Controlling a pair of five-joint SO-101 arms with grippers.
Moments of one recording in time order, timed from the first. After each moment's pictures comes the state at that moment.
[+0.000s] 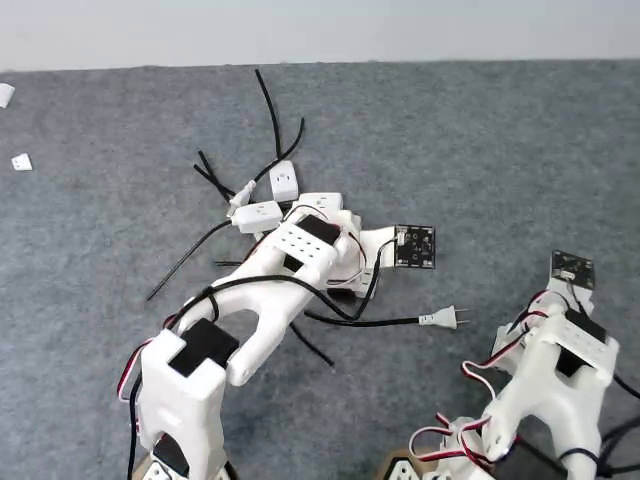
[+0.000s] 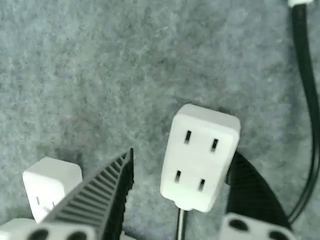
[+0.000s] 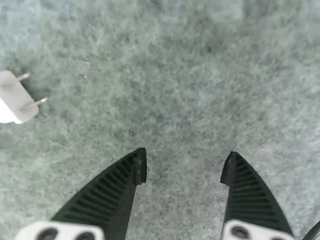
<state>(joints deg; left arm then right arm) 29.4 25.3 8.7 48.2 -55.7 34.3 -21.7 58.7 55.1 15.2</state>
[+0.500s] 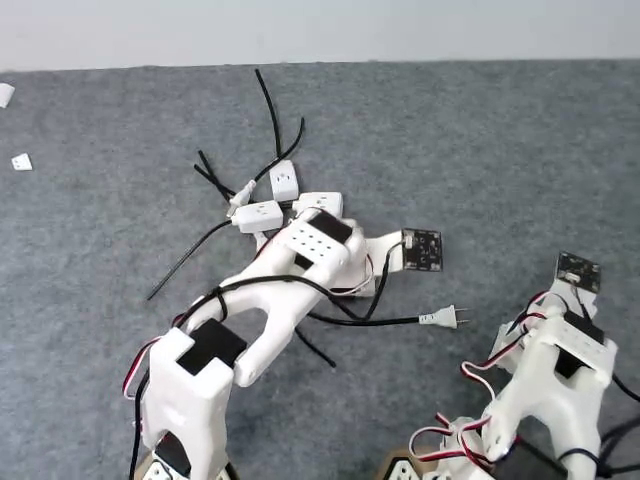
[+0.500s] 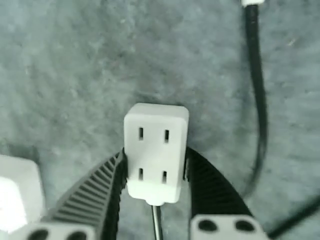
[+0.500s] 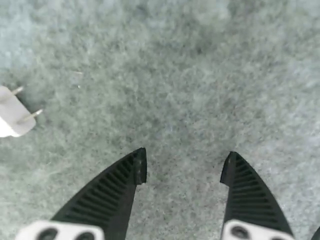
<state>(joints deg) 31.4 25.5 3.5 63.6 -49.0 34.3 -21.7 59.7 53.5 11.8</state>
